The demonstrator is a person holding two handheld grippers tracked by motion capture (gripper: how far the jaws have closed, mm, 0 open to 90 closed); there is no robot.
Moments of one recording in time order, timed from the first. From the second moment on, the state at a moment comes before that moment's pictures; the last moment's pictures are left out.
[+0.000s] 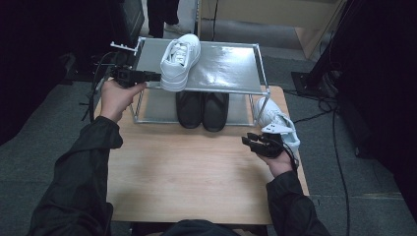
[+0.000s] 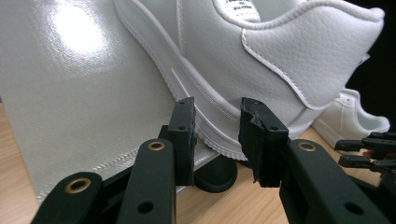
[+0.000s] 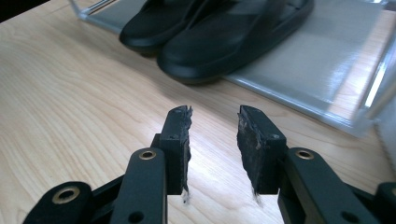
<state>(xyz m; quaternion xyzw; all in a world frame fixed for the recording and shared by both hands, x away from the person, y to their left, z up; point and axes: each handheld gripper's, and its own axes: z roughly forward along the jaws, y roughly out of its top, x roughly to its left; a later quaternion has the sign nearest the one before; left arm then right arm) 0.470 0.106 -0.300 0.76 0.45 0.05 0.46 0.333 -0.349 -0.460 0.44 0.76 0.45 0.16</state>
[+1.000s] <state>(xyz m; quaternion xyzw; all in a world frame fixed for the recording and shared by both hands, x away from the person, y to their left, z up) 0.443 0.115 -0.290 0.75 0.43 0.05 0.50 0.330 -0.430 -0.439 0.53 0.71 0.39 0.24</state>
